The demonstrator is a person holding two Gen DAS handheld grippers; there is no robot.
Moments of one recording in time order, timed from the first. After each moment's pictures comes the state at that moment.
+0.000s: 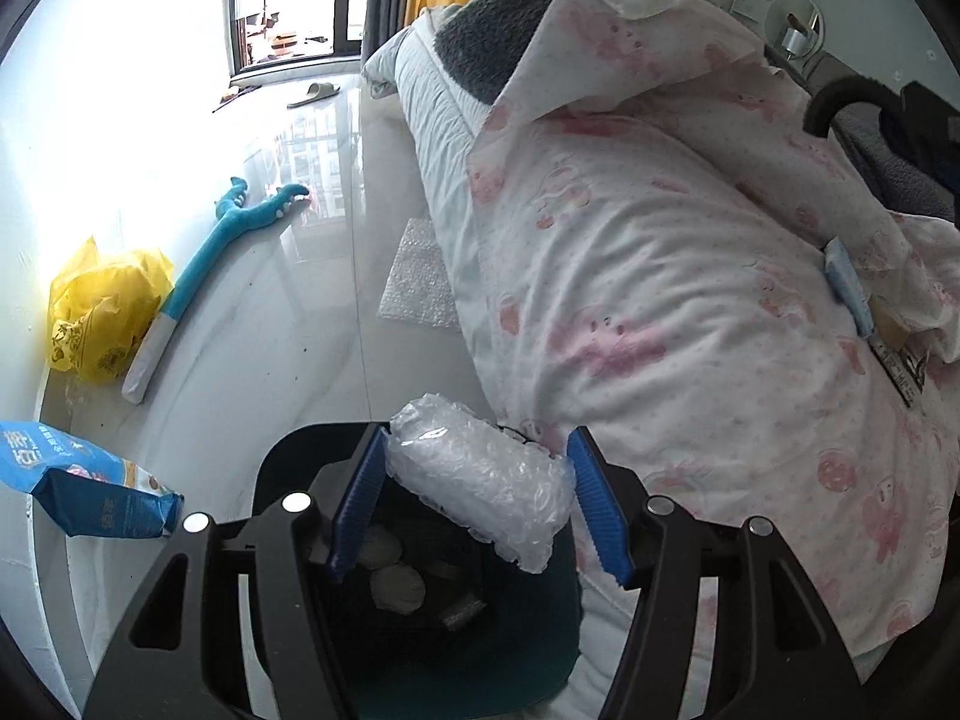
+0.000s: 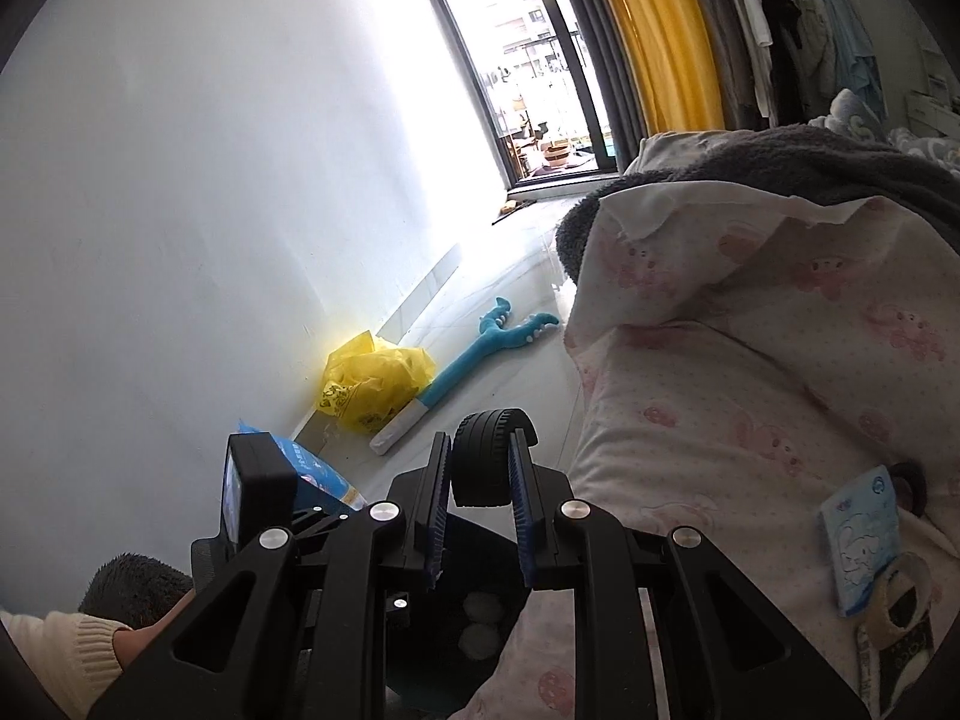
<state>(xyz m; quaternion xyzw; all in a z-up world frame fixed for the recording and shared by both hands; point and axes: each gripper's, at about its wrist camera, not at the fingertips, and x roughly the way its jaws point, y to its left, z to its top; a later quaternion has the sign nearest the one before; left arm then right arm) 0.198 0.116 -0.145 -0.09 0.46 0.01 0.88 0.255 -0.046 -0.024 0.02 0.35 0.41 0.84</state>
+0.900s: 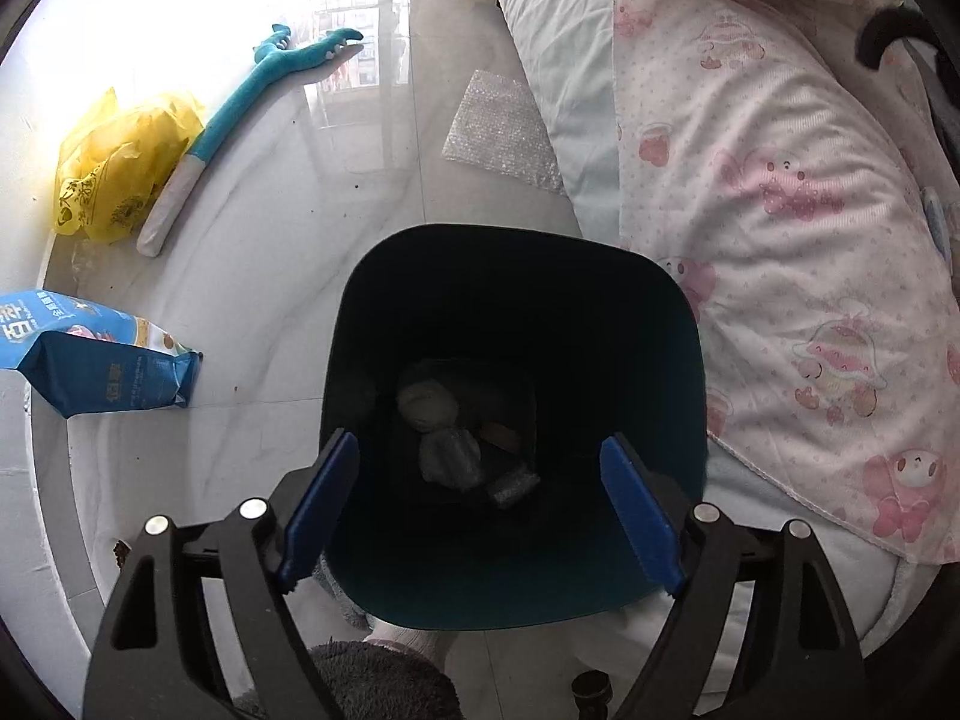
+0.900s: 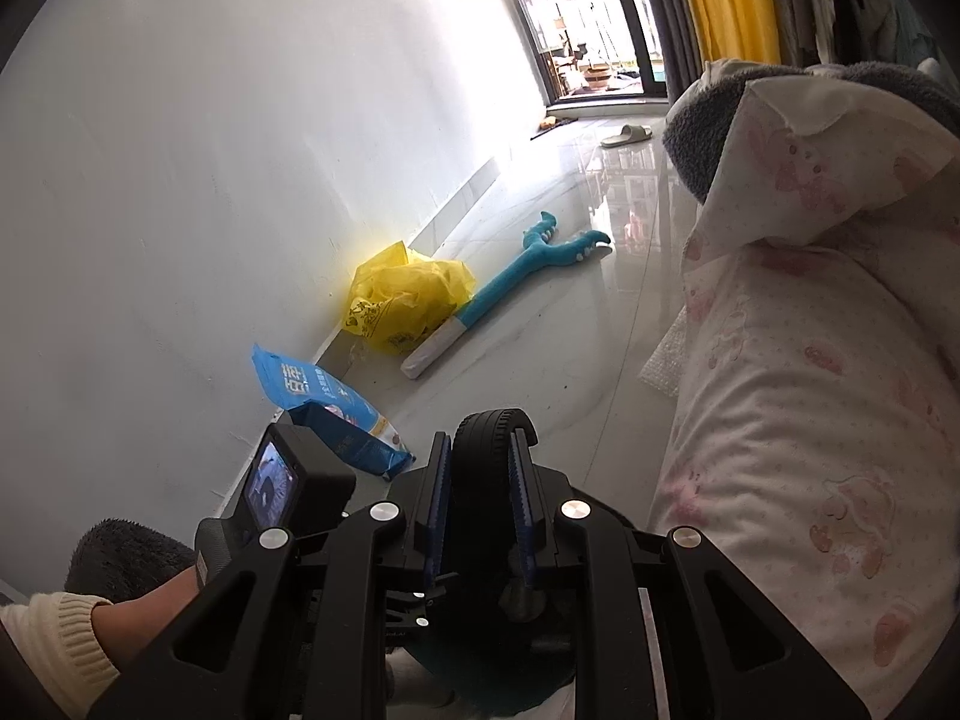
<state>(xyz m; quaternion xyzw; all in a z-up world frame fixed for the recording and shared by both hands) 0.164 0.183 -0.212 -0.13 0.59 0.03 0.79 0.249 0.049 -0.075 -0.02 0.44 0.43 0.79</state>
